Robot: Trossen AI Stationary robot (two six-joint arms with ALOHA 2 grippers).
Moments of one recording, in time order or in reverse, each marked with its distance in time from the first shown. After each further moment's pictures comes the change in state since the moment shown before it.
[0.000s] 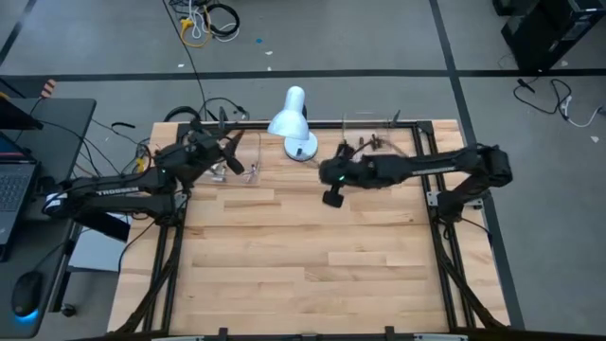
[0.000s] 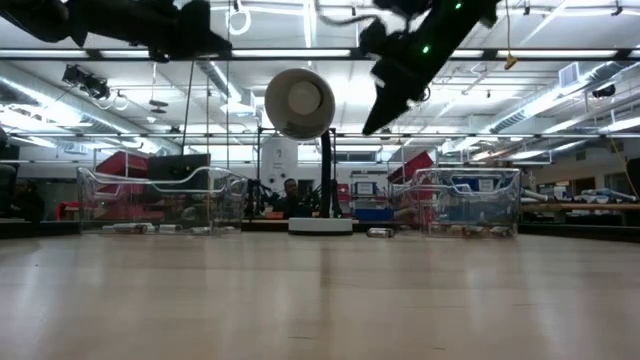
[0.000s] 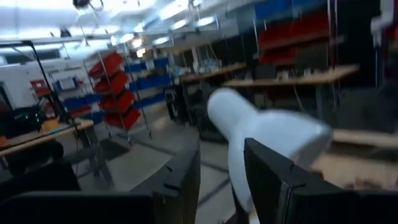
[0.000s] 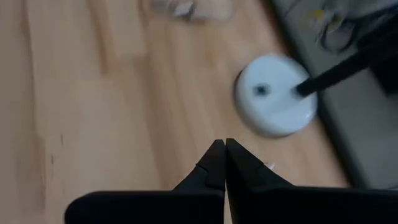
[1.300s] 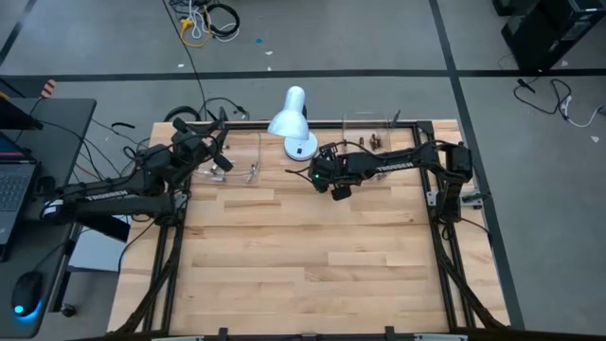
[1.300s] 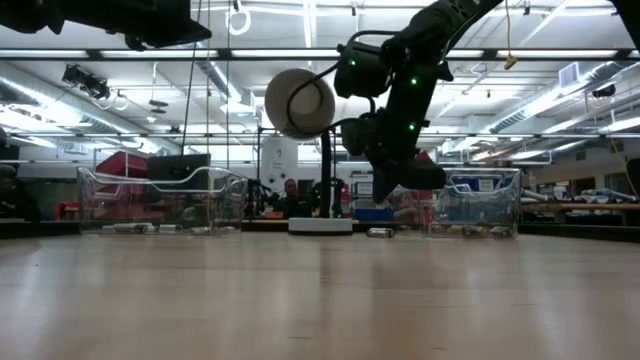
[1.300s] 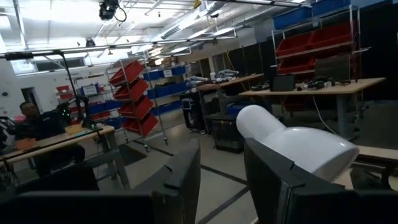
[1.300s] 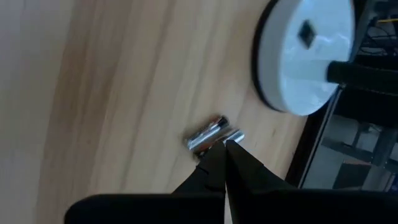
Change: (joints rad) left arm -0.011 -0.162 0.000 -0.089 -0.071 0.039; right arm -0.088 0.329 0.119 -0.172 0.111 -0.592
